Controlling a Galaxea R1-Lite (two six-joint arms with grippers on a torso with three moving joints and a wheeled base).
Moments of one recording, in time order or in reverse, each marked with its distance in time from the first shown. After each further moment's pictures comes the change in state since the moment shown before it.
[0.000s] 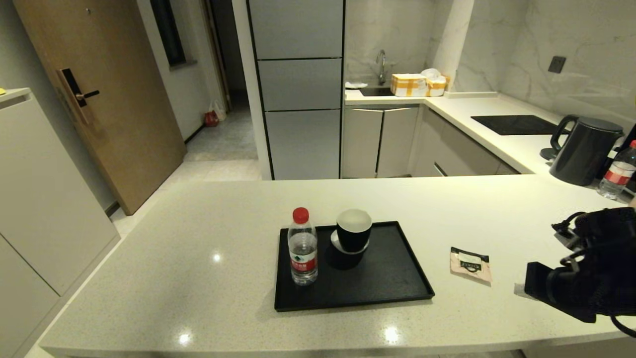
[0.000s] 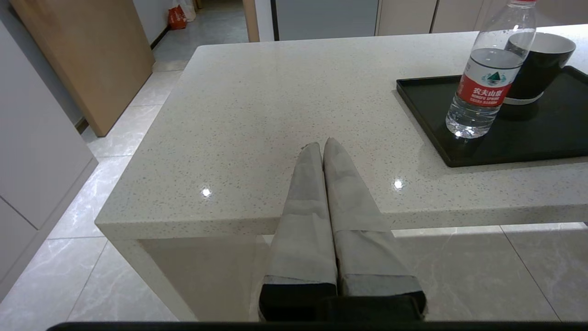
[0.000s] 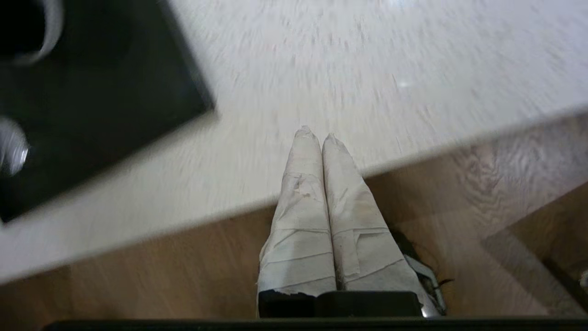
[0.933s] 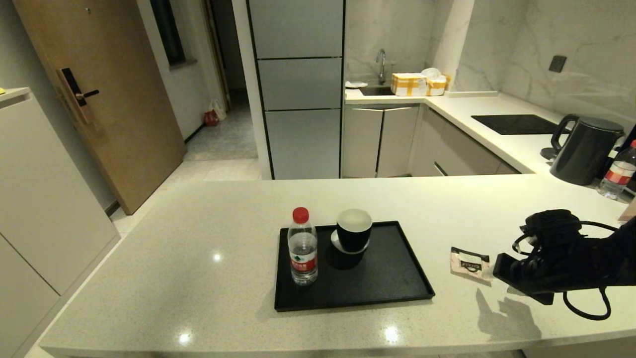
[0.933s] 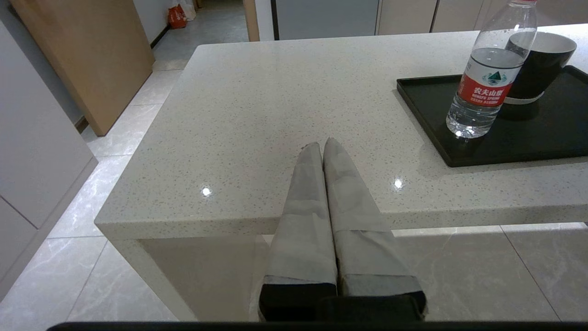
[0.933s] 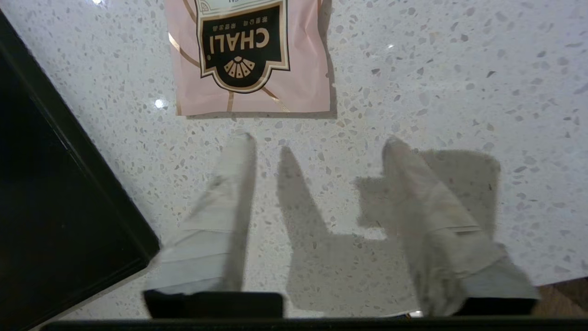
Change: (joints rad) left arm 0.000 0.000 0.000 0.000 0.000 0.000; right arm -0.074 0.390 -0.189 -0.136 -0.007 0.026
